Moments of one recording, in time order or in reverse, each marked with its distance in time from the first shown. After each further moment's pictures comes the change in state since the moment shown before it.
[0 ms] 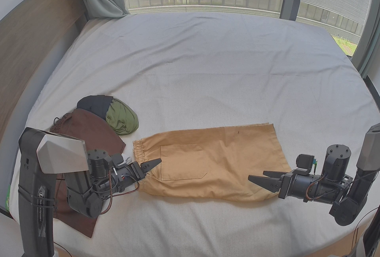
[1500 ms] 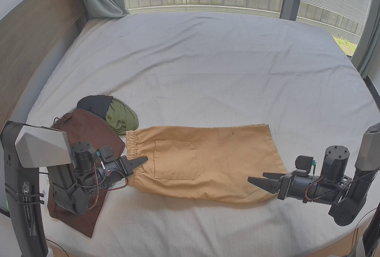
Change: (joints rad) left arm 0.063 -0.131 0.084 -0.003 -0.151 0.018; right arm -0.003 0.016 0.002 0.000 0.001 -0.001
